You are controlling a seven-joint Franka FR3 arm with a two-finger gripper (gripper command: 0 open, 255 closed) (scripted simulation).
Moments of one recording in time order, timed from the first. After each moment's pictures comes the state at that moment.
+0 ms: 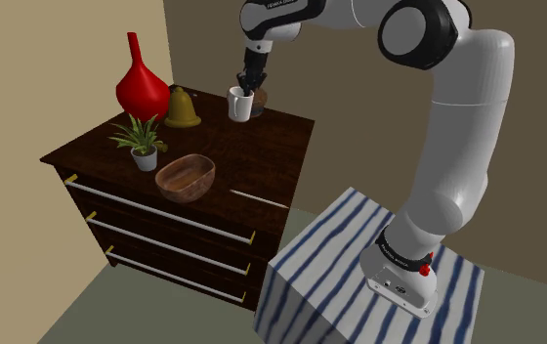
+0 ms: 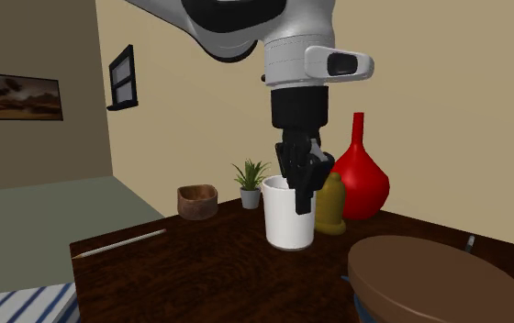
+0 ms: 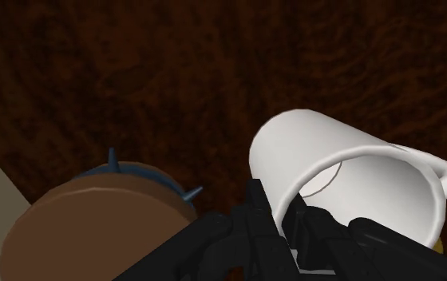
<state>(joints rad) -0.06 0.39 -0.04 -1.57 0.11 2.02 -0.17</state>
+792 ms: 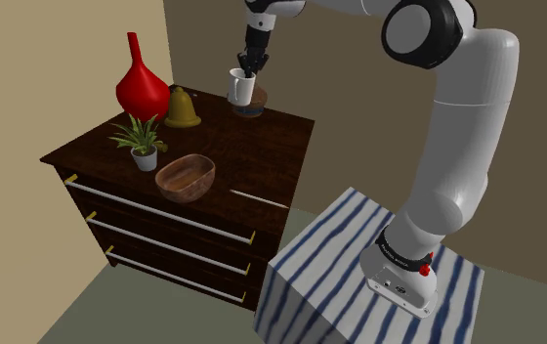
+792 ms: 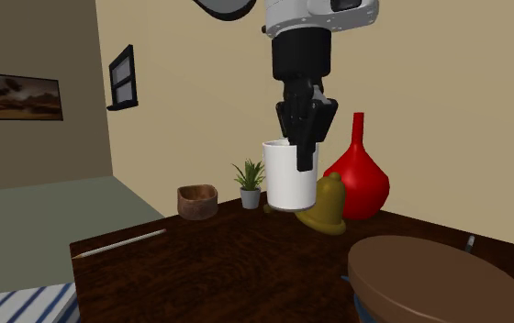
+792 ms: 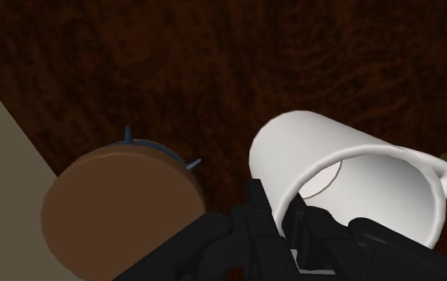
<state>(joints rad) -0.06 0.37 -0.04 -1.44 0.10 1.87 -0.16</state>
